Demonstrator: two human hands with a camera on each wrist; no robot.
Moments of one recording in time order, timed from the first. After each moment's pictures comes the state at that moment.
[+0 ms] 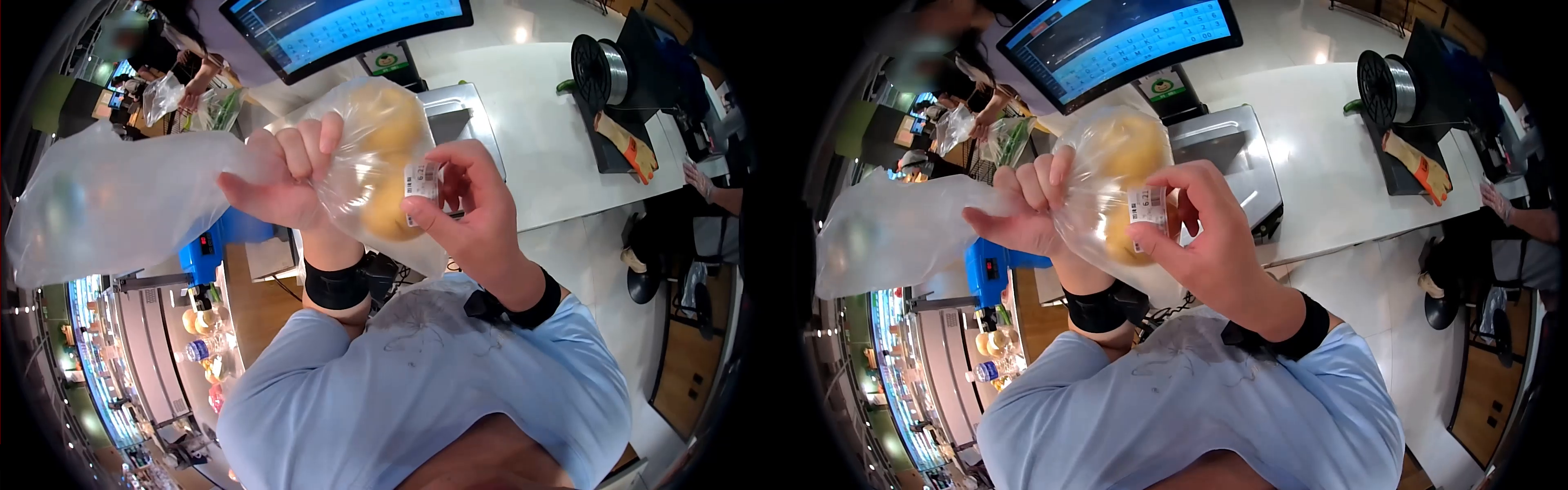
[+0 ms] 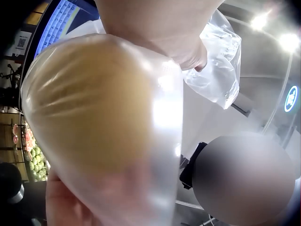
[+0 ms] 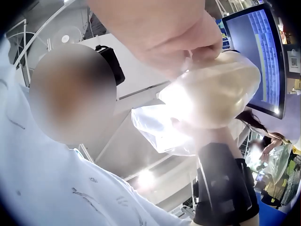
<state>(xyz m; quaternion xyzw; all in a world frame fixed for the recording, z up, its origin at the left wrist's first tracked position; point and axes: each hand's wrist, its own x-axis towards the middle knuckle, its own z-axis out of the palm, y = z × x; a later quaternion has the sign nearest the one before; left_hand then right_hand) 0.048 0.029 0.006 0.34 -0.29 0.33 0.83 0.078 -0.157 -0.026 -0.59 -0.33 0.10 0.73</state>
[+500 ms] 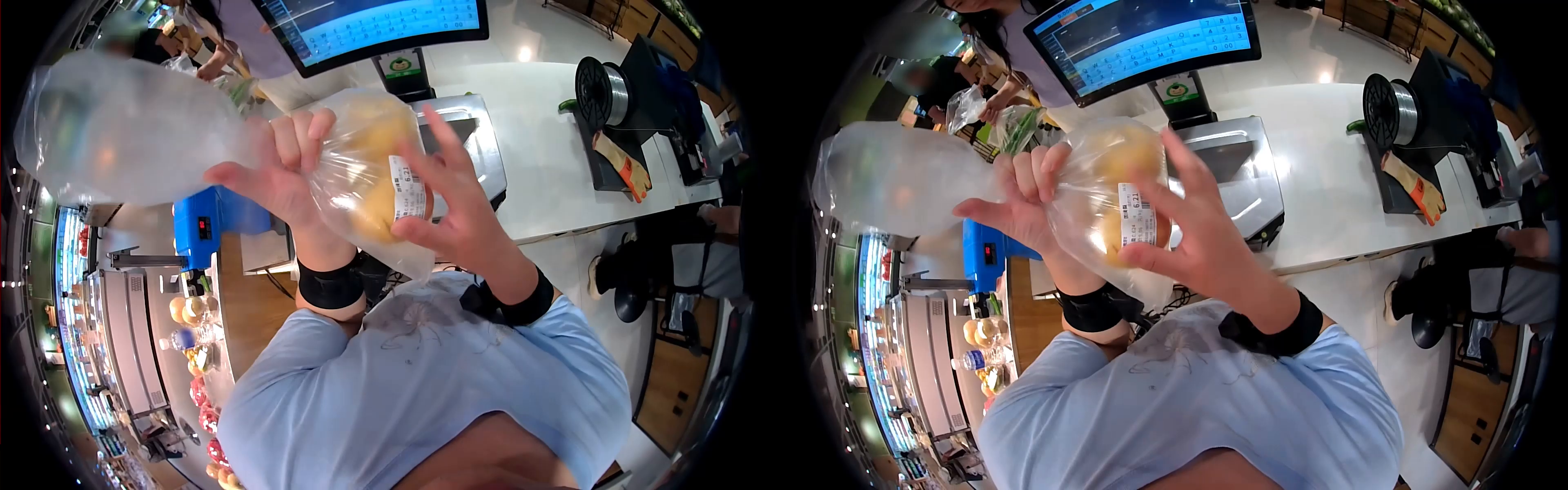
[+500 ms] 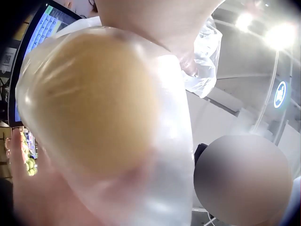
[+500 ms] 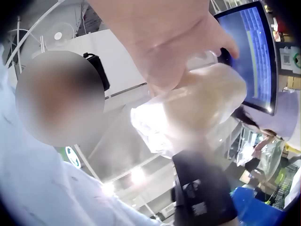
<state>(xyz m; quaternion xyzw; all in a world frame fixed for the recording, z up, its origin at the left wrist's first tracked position) 0.024 0.029 0.021 0.30 -0.26 0.38 0.83 0.084 -0.146 -0.028 -0.68 -0.55 -0.04 0.48</state>
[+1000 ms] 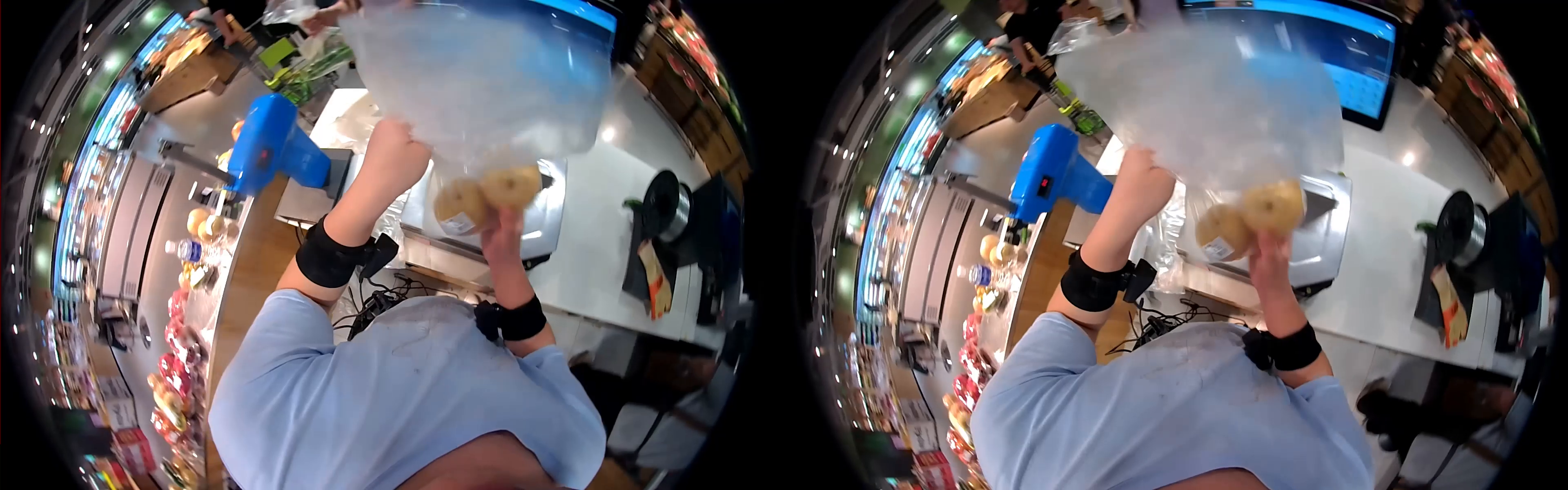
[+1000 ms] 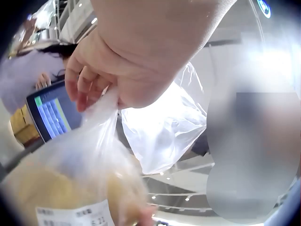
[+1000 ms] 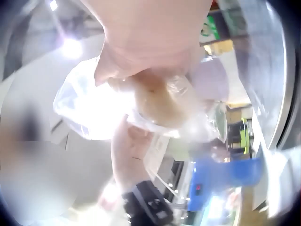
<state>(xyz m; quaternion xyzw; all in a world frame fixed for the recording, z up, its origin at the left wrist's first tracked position) -0.002 0.064 0.004 0.82 0.13 0.38 0.42 0.100 -0.068 -0.184 -0.36 -0.19 0.27 0.87</state>
